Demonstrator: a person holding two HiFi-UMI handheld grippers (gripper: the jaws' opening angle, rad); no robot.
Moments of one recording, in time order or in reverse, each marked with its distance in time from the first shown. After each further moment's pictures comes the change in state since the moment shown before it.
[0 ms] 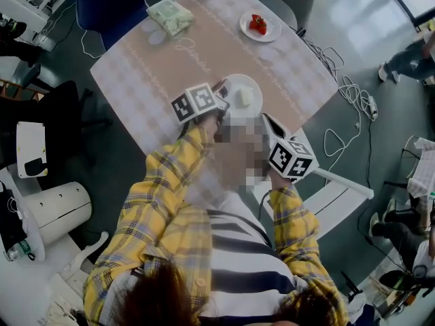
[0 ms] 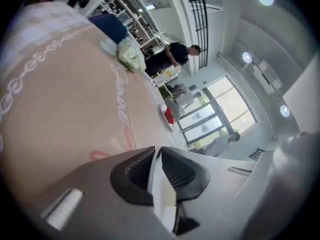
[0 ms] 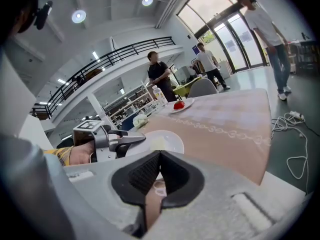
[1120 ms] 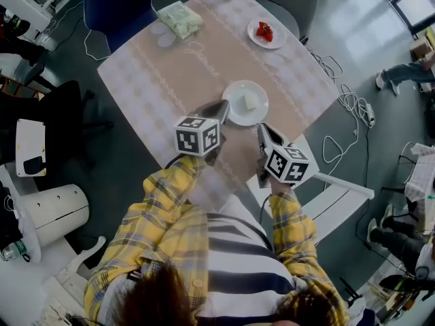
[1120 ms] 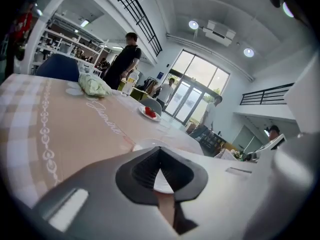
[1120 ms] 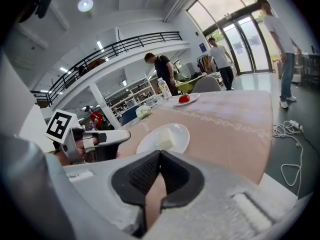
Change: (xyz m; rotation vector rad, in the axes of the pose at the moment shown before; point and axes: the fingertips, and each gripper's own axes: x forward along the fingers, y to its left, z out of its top) left arm -0.072 -0.014 -0.023 0.596 0.050 -0.037; right arm 0.002 0.016 -0.028 -0.078 0.063 -0.020
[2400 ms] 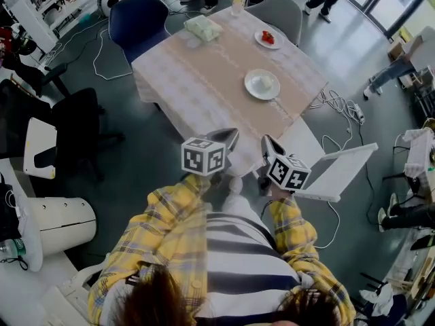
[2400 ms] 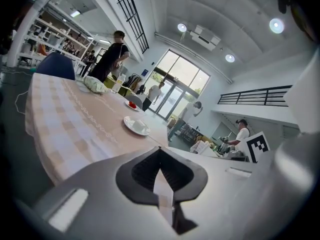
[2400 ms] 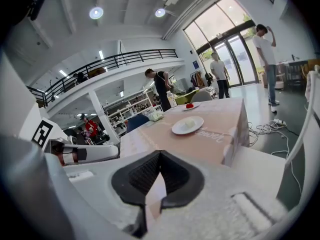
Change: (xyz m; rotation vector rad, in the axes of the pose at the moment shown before) left arm -0.207 -0.053 -0.086 0.032 0.041 -0.211; right arm -0.110 0.133 -0.093 0.005 -0.166 -0.098
